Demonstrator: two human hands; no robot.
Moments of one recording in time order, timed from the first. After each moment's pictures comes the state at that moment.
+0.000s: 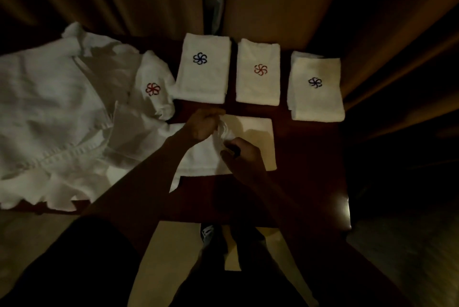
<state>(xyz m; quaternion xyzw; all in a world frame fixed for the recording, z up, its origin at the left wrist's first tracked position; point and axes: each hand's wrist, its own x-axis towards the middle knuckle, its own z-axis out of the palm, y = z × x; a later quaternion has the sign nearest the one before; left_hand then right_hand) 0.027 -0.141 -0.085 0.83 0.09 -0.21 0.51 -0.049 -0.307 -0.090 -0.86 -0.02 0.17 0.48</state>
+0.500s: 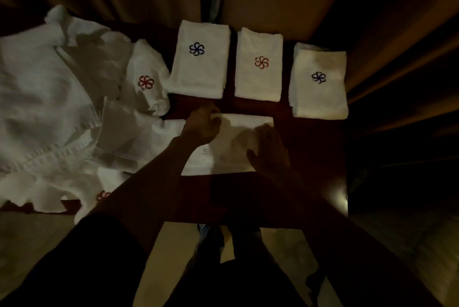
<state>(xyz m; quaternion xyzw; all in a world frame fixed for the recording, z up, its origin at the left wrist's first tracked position) 0.034 -0.149 -0.119 0.91 0.06 -0.13 0.38 -0.014 -0.361 -0.121 -0.97 -0.03 0.19 0.17</state>
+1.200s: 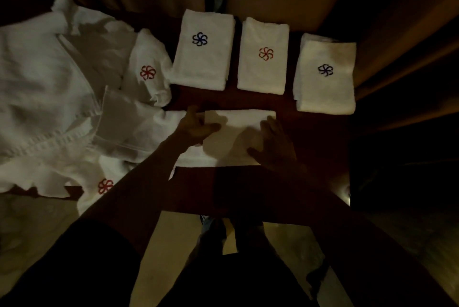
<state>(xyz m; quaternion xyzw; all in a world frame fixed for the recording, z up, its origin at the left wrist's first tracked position) 0.010 -0.138 -0.127 0.77 0.27 -0.24 0.52 -0.006 -0.379 -0.124 -0.96 -0.07 0.23 0.12</state>
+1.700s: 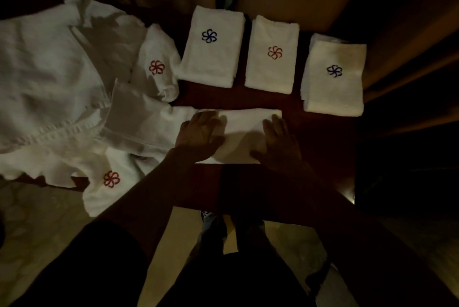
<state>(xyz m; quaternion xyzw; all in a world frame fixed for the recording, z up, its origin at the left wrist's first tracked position) -0.033 -0.135 -0.134 0.97 -0.03 -0.11 0.20 -0.010 -0.379 -0.126 -0.96 -0.11 0.24 0.07</state>
